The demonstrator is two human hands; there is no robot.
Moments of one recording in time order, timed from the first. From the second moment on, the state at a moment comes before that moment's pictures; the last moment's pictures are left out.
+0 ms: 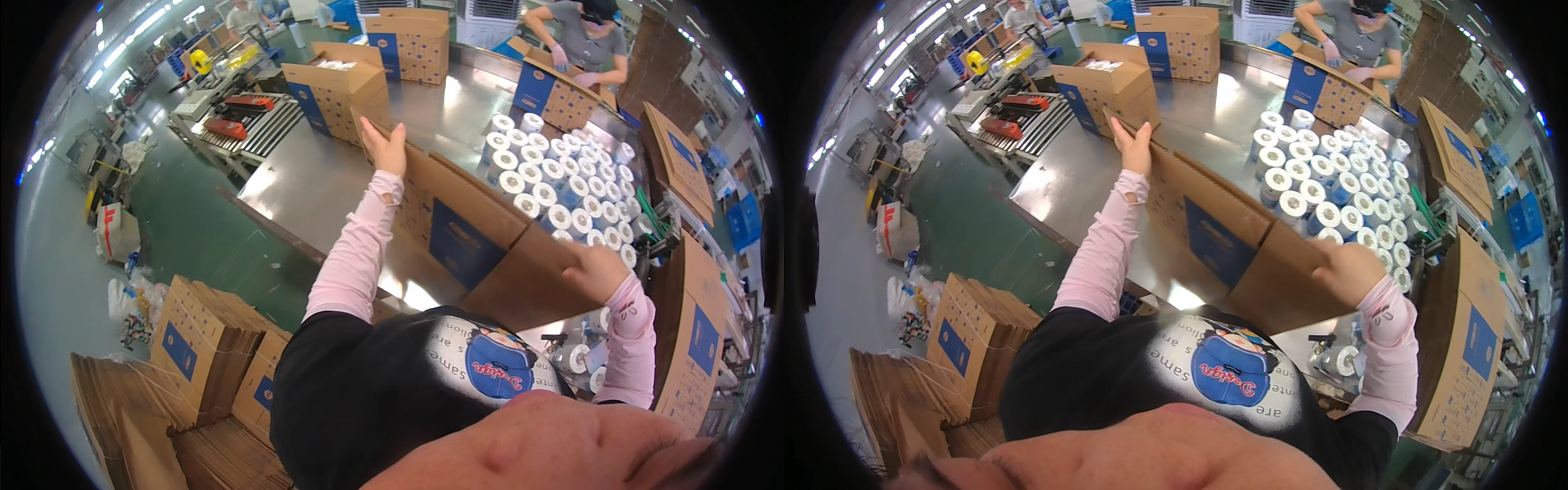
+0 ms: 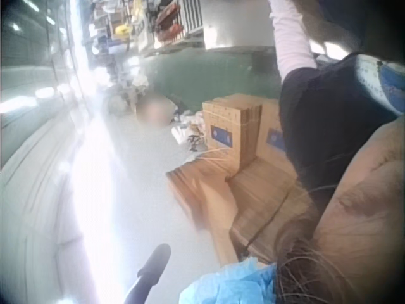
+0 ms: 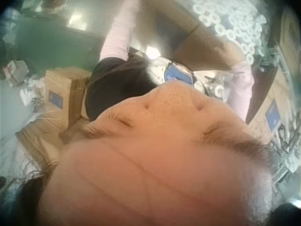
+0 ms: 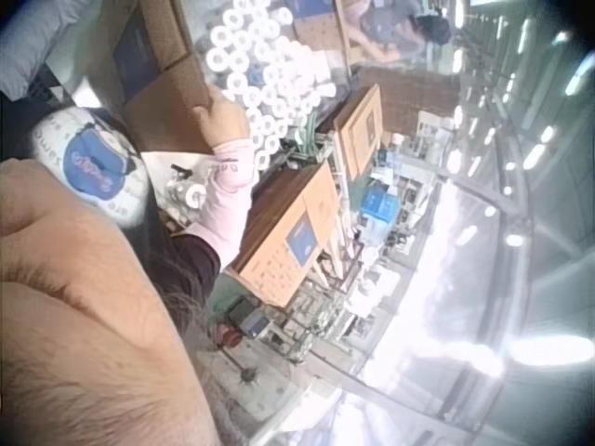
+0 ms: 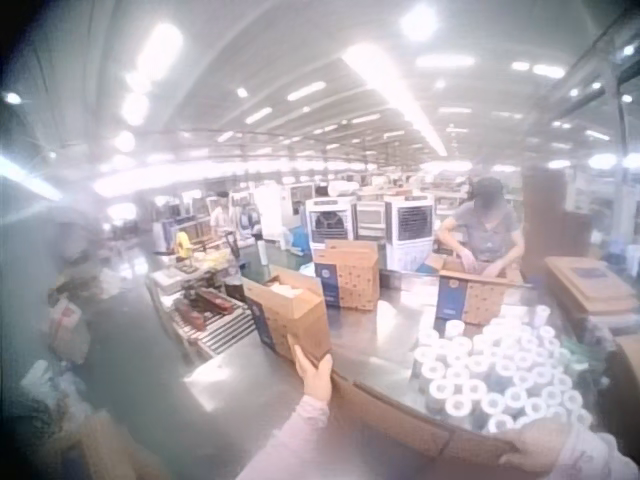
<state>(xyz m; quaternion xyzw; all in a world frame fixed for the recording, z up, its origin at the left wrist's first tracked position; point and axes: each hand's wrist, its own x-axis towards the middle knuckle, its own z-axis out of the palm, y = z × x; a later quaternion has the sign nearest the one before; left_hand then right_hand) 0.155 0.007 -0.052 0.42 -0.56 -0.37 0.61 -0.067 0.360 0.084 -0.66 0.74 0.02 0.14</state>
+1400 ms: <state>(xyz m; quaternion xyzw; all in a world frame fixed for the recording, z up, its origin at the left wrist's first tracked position) 0.136 0.069 -0.026 0.09 -0.98 -0.14 0.11 -0.152 0.309 0.058 -0.64 0.73 -0.17 -0.17</state>
